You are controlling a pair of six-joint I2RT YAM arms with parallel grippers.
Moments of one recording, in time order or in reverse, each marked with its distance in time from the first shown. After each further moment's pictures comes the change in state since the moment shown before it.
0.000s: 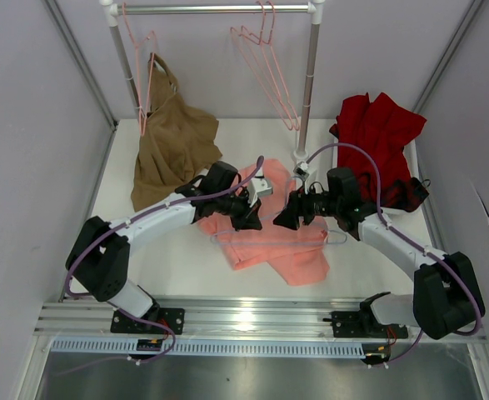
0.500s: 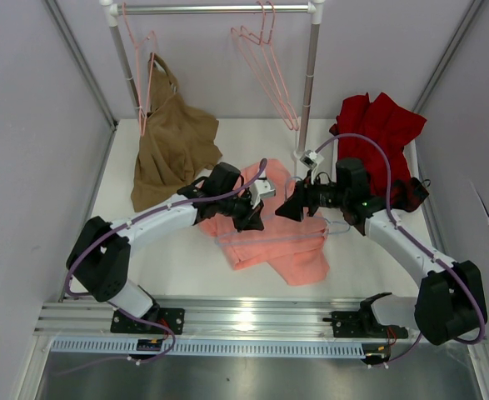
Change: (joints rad) left arm -0.024 0.002 0.000 0.014 -0.030 0.001; right arm -0.043 -0.038 0.077 -0.043 -0.067 0.015
